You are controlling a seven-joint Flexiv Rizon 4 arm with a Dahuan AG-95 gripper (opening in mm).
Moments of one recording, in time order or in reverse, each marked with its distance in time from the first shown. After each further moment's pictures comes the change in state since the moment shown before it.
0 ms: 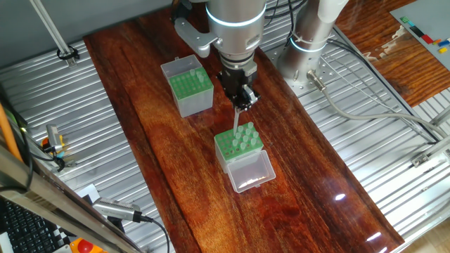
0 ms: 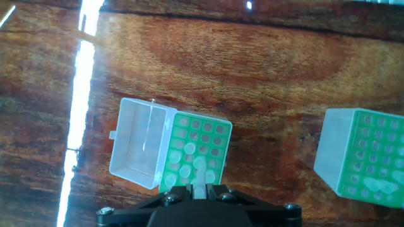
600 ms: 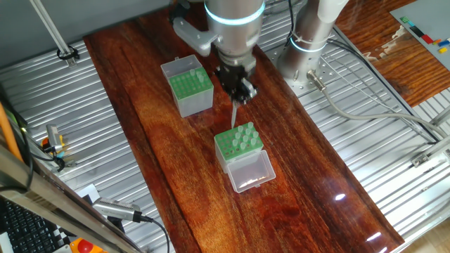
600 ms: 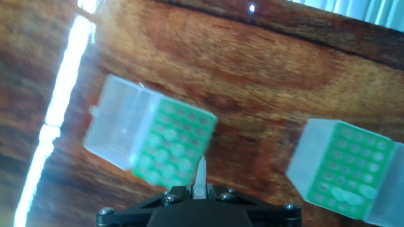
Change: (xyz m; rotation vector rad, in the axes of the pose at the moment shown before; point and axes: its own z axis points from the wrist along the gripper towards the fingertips) arm 0.022 -0.036 0.002 0.019 0.006 -0.111
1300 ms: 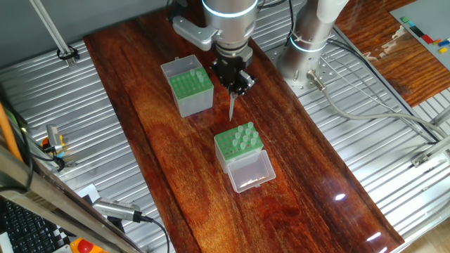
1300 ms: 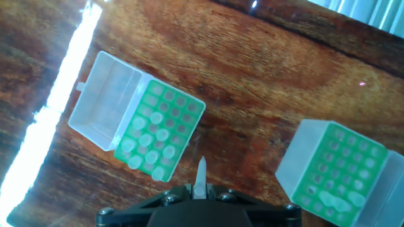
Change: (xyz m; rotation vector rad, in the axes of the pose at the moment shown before) arm 0.009 -0.013 0.013 0.029 0.022 -0.079
